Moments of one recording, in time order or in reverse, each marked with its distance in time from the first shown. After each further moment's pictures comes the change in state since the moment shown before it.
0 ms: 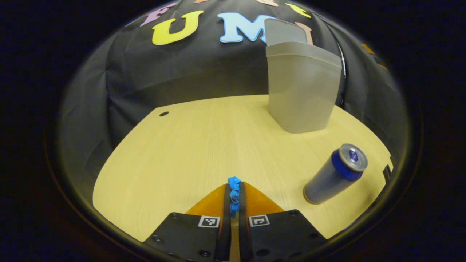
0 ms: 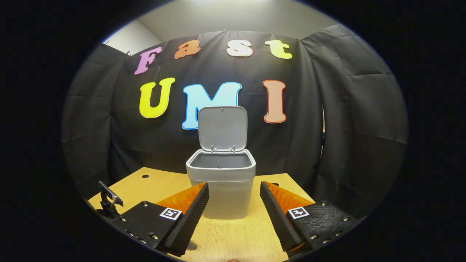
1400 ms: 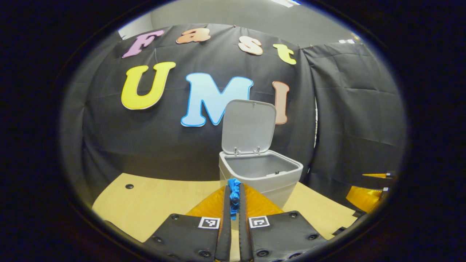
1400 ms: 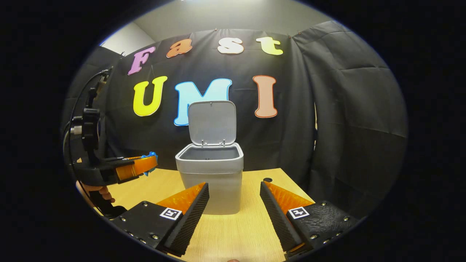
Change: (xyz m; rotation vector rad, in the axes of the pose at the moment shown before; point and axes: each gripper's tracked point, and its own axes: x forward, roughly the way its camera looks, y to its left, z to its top) left arm -0.048 -0.141 0.298 -0.043 -0.475 -0.271; right arm -0.009 -0.031 -0.024 0.019 0.030 -0.052
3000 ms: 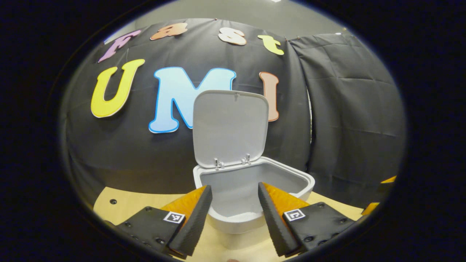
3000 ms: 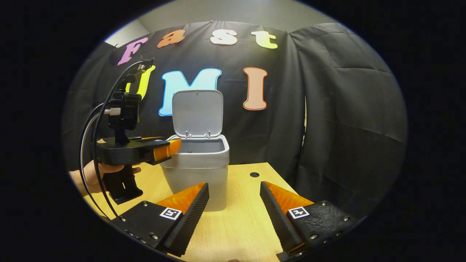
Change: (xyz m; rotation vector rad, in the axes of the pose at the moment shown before) left arm 0.122 -0.029 0.008 0.087 0.006 -0.084; right arm 0.011 -0.016 -0.008 -0.035 0.069 -0.099
